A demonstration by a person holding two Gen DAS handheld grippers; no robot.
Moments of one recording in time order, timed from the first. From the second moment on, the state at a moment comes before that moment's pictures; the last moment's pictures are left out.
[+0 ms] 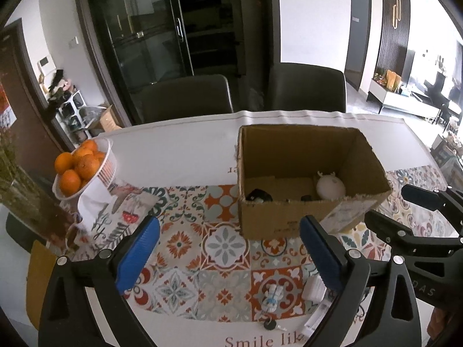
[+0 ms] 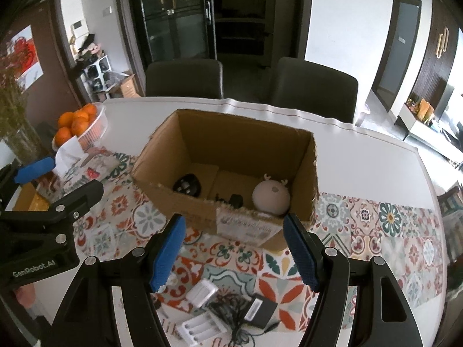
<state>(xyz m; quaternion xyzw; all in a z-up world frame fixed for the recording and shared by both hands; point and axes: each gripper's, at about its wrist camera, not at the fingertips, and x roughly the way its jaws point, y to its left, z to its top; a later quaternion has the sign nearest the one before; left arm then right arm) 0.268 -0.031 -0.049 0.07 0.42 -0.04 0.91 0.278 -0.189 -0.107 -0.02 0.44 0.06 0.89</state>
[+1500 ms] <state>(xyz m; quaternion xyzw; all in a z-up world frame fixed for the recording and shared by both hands) 0.224 -0.008 -0.205 0.03 0.59 0.00 0.80 0.270 -0.132 -0.262 -0.15 0.61 0.21 0.75</state>
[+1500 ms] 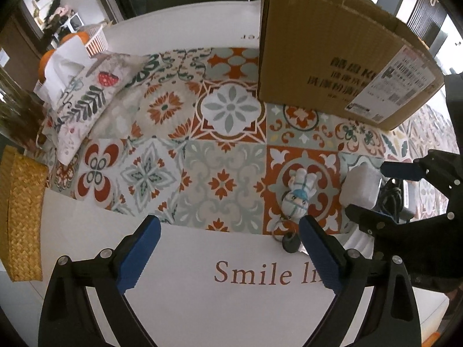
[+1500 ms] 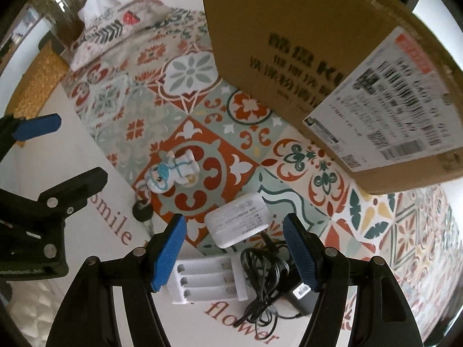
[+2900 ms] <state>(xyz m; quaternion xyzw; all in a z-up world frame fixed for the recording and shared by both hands) 0.248 -0.047 -0.239 0.07 0.62 -0.16 0.77 0.262 -0.163 -0.257 -0.12 0.57 0.18 0.79</state>
